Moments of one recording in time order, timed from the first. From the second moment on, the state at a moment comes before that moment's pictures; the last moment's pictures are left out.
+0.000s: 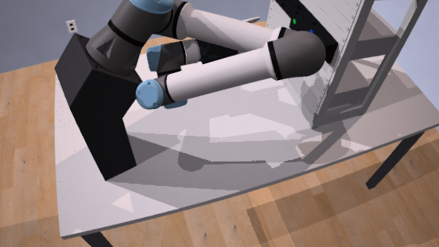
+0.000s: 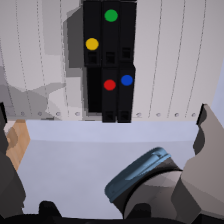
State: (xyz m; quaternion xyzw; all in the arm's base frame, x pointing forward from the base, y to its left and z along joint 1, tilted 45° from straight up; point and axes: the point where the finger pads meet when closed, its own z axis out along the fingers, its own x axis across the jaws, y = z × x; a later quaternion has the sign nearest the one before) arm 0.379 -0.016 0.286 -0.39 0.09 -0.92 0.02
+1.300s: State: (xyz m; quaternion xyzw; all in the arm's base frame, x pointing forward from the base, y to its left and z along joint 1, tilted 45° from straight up) arm 0.379 -0.017 0.286 -0.39 0.09 -0.92 0.02
